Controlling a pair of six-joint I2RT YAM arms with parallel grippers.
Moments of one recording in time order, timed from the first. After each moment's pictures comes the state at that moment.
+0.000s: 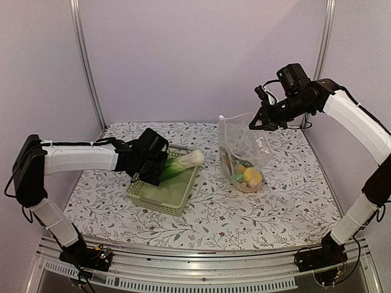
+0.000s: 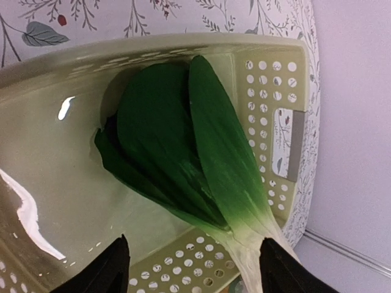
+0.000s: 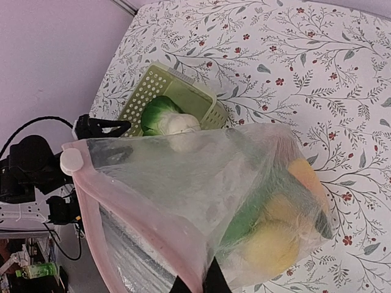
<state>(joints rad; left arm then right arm) -0.77 1.63 1.07 -0.40 -0.35 -1.88 0.49 1.60 1.74 -0.99 -0.39 0.36</state>
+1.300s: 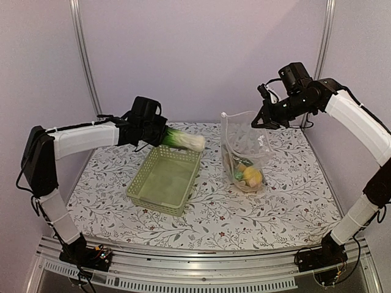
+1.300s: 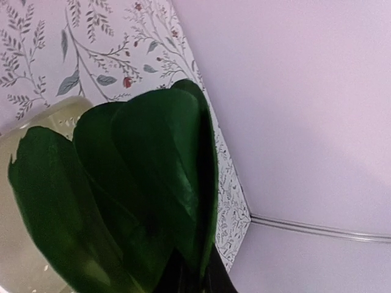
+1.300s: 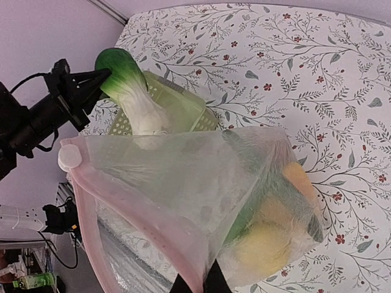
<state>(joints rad) -0.60 1.76 1.33 -0.17 -0.26 -1.55 0.49 1.58 1.74 -0.98 -0.35 0.38</state>
